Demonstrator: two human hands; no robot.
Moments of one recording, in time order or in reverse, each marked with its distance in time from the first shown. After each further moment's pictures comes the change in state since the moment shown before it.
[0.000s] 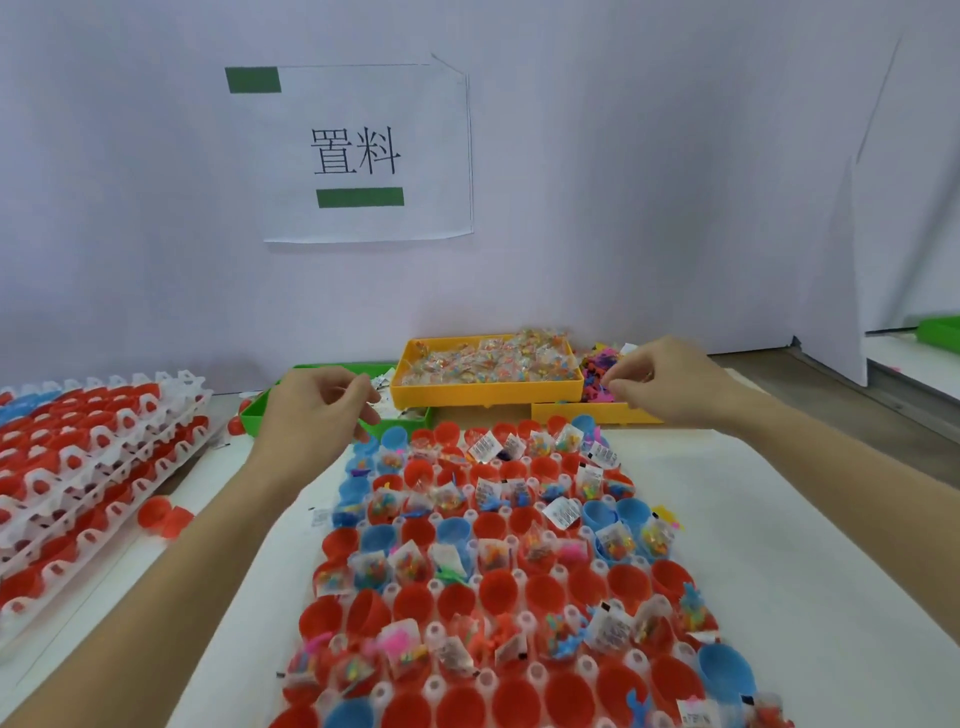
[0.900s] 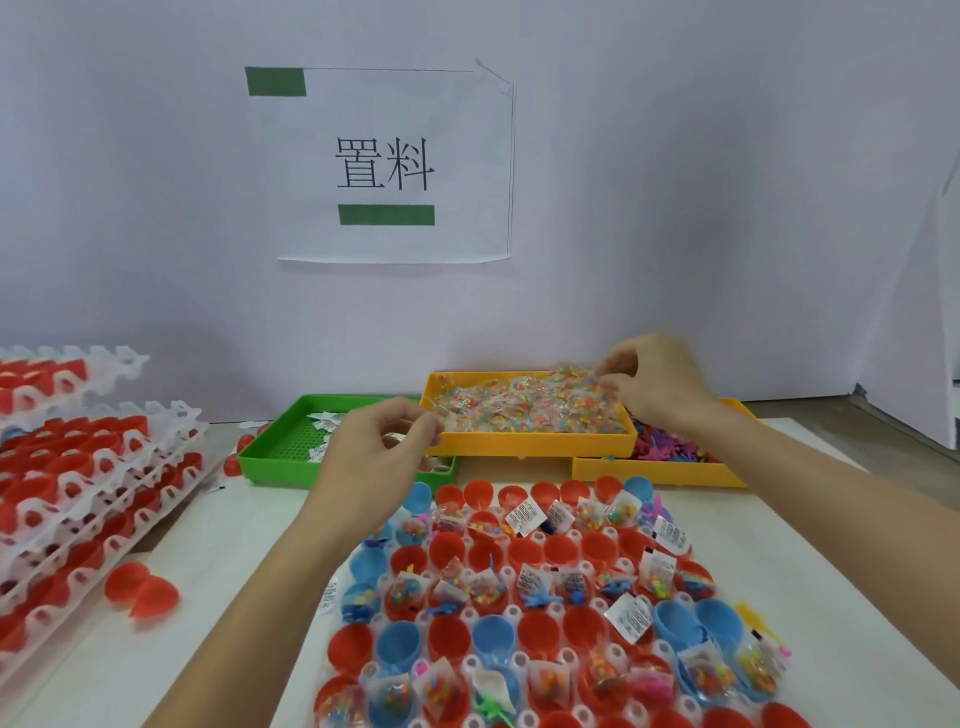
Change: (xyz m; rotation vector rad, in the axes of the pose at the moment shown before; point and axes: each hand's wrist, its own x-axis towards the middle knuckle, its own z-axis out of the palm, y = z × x) left_hand 0.025 0.001 0.029 -0.165 -0.077 0.036; right_hand 0.102 -0.020 0.040 0.095 0.223 0.009
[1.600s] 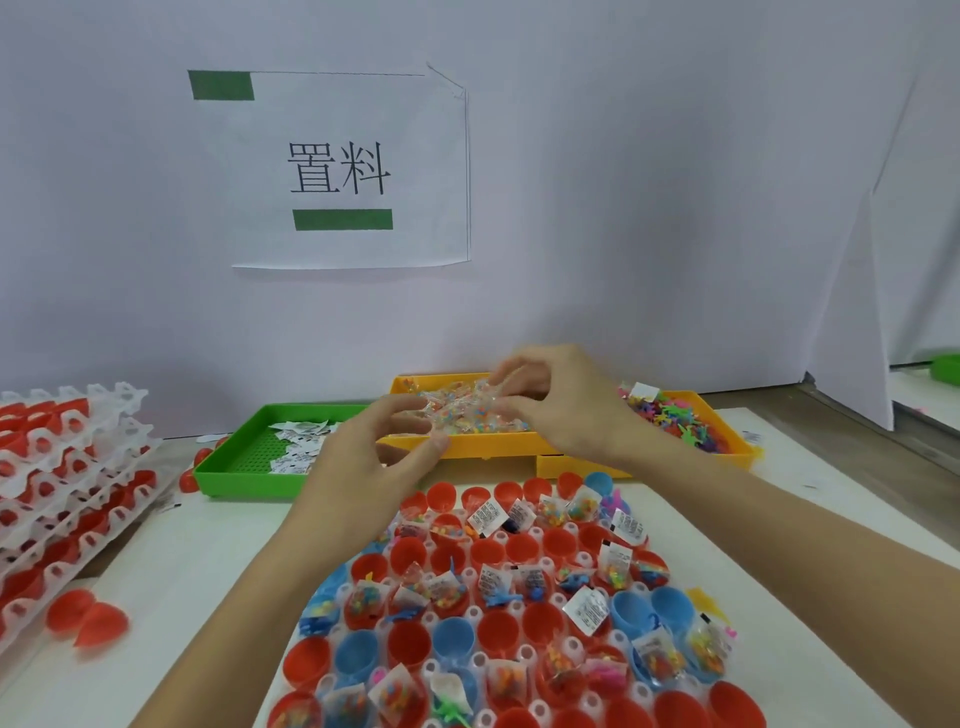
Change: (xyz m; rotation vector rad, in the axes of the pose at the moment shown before) left_hand -0.008 0.011 0.013 0.031 -0.145 0.072; right_hand -0.044 -0.055 0.004 0.349 -0.154 -0.188
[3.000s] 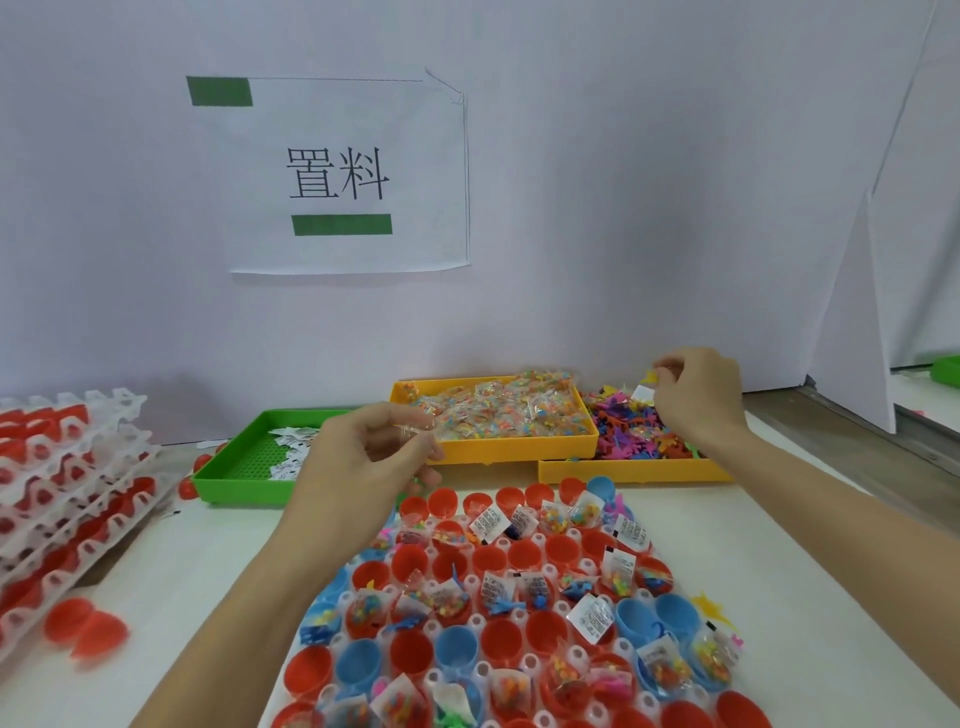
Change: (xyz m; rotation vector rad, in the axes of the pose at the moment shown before) left_hand -0.005 0.013 -0.001 -0.180 0.044 -0.049; right_hand -0.002 0.099 -0.068 -0.432 0.514 0.378
